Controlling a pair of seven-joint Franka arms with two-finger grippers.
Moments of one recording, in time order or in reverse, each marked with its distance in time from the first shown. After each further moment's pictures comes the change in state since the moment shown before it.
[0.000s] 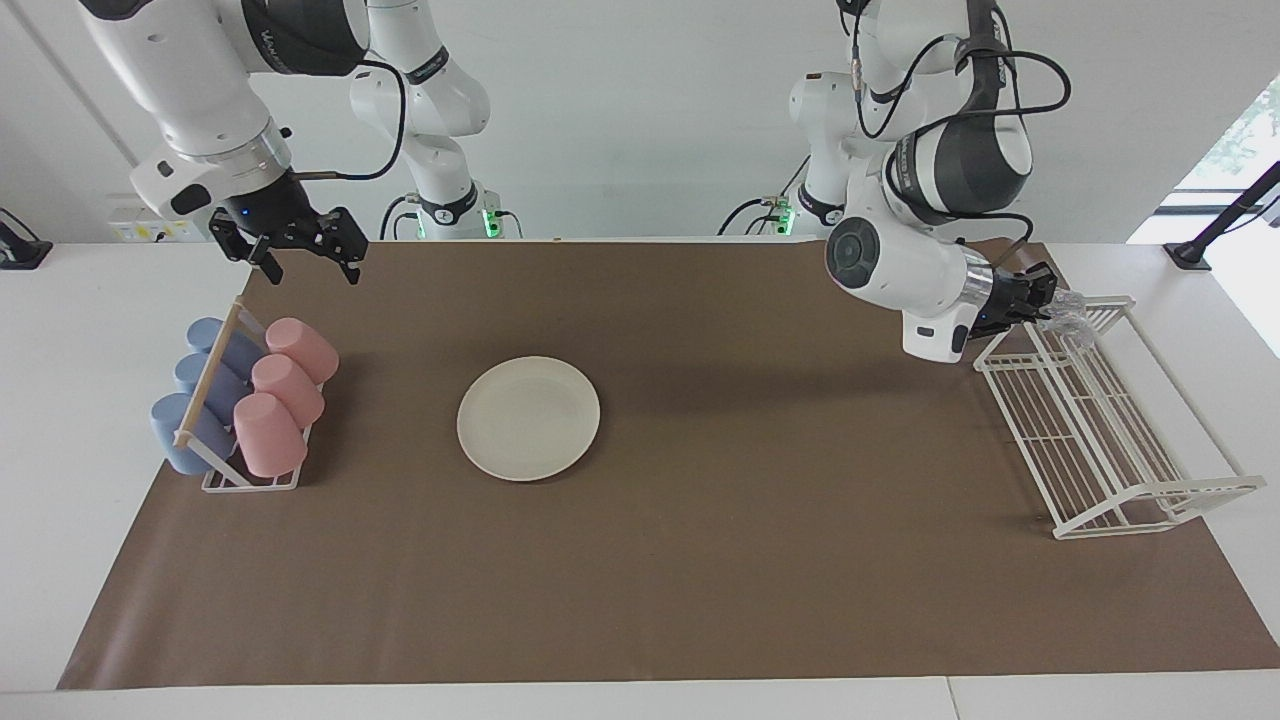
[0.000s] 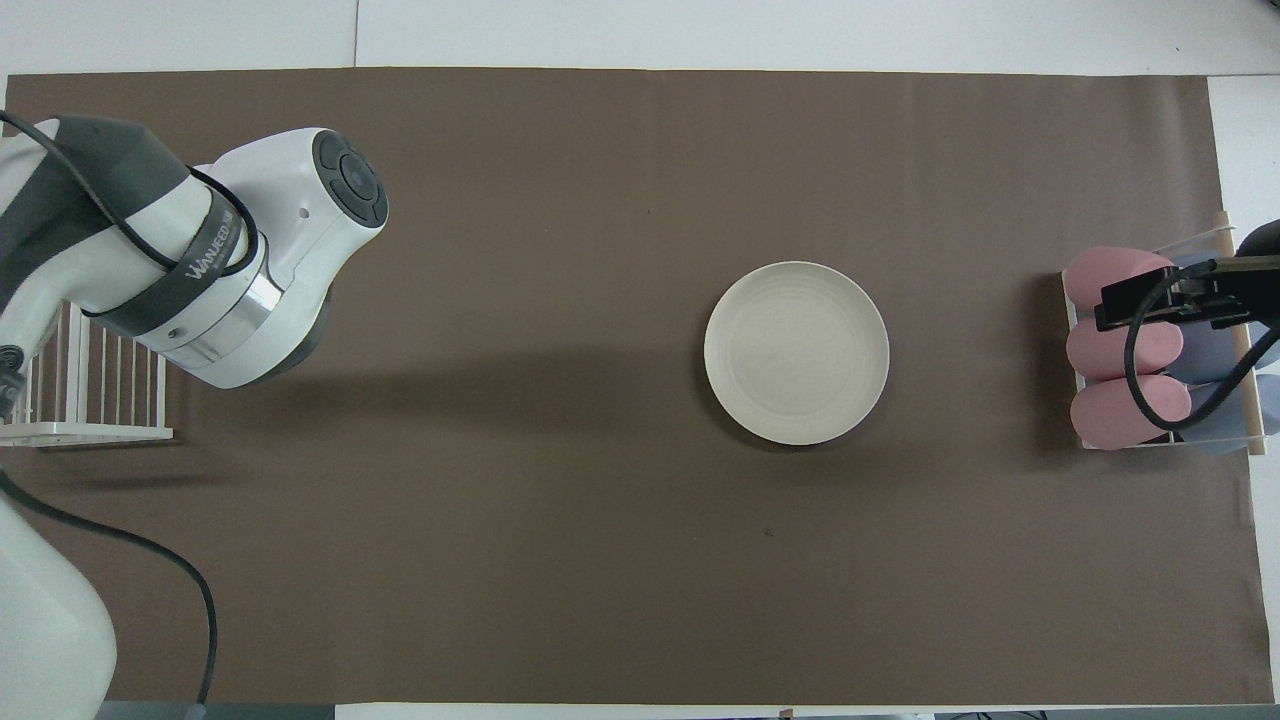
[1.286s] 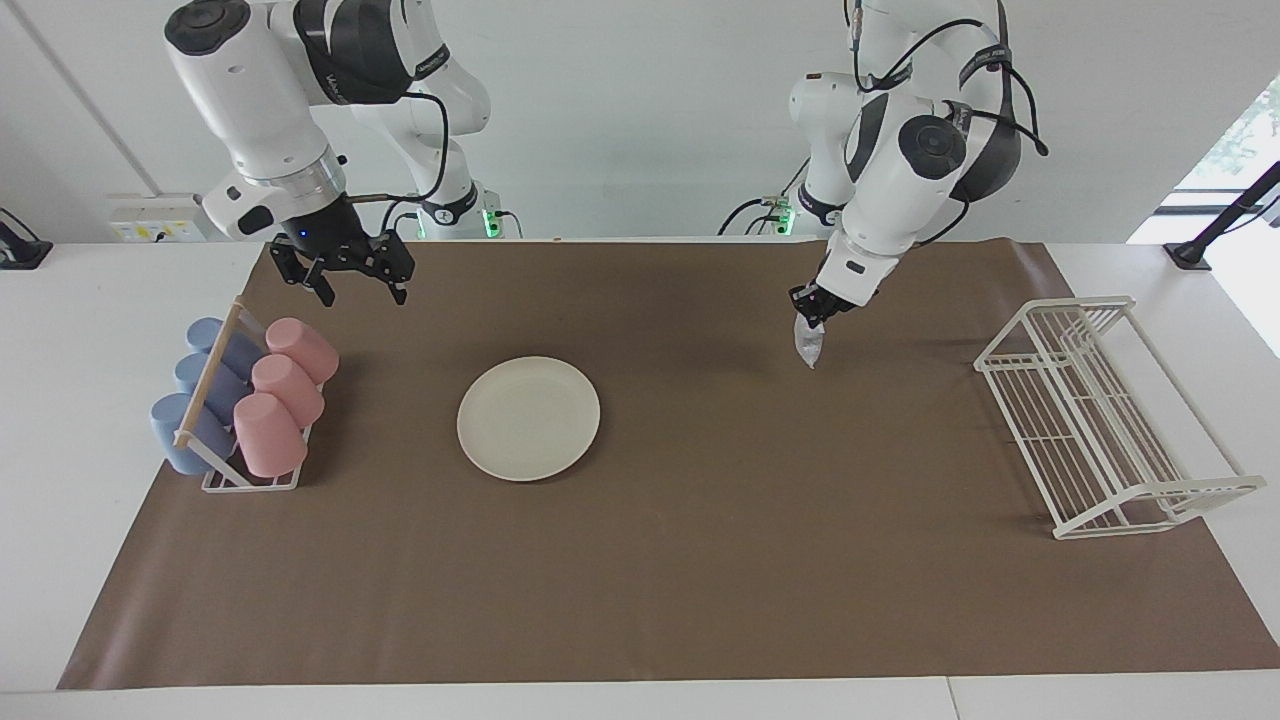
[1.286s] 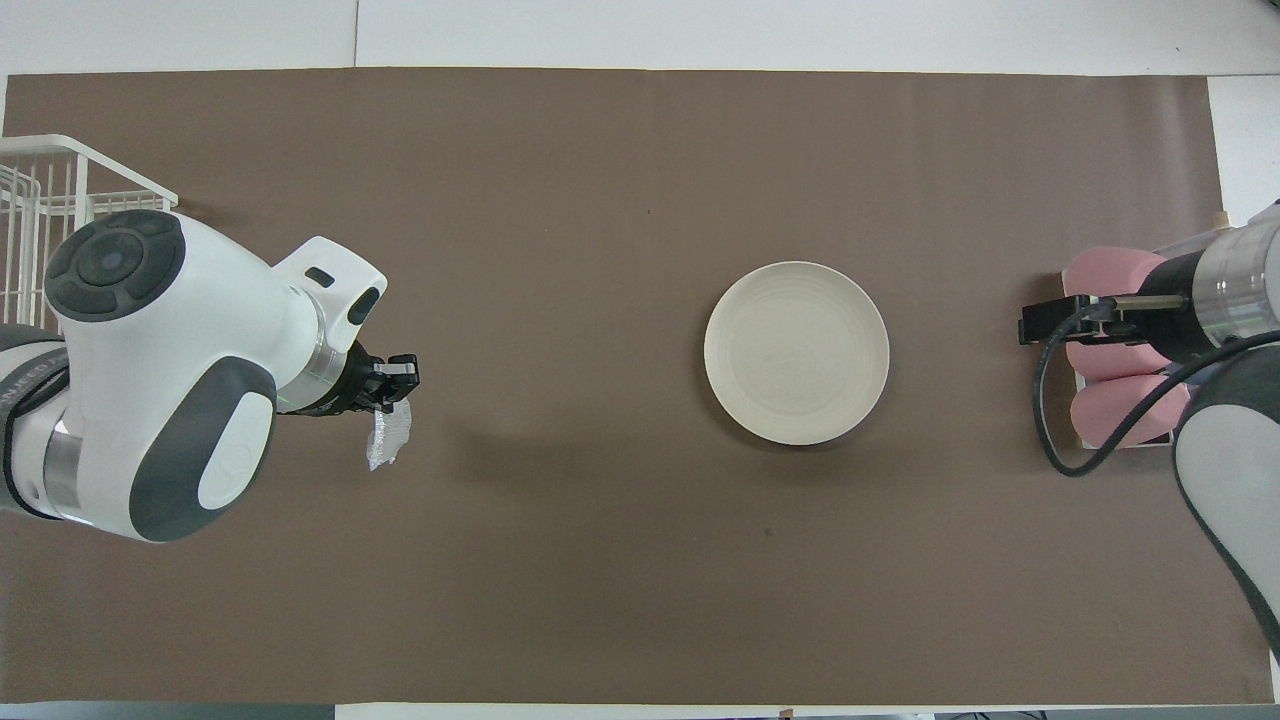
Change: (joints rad) left arm -0.001 -0.345 -0.008 -0.325 -1.118 0.438 0.018; right arm 0.051 -0.089 -0.006 -0.206 0.049 0.177 0.035
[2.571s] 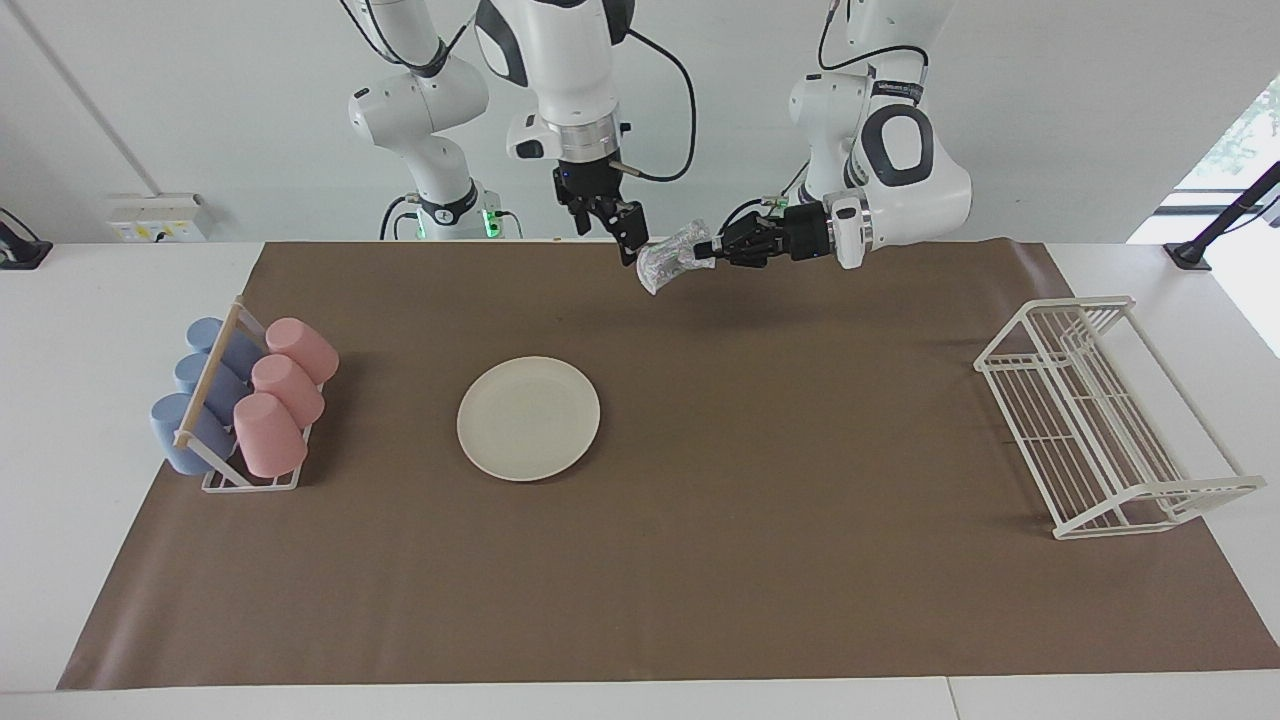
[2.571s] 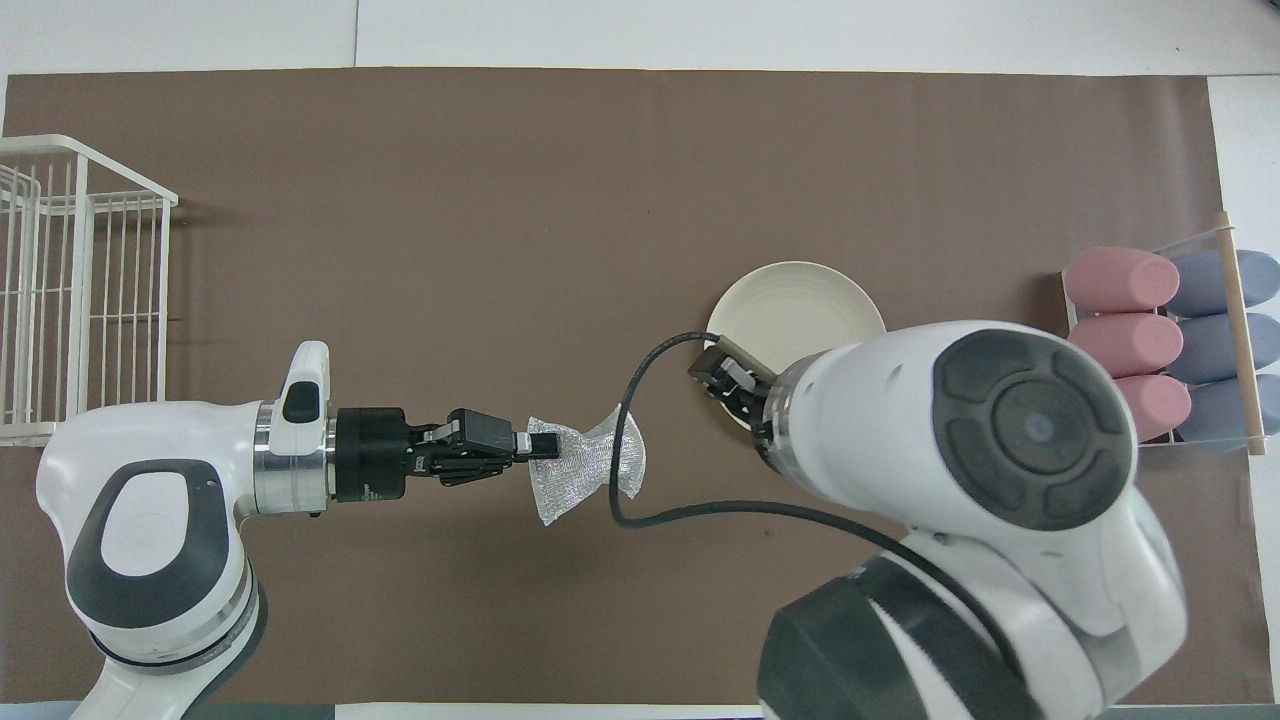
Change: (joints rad) left arm 0.018 -0.200 0.005 -0.425 -1.383 0.211 0.684; right arm 0.480 0.014 0.003 0.001 0.040 0.077 1.186
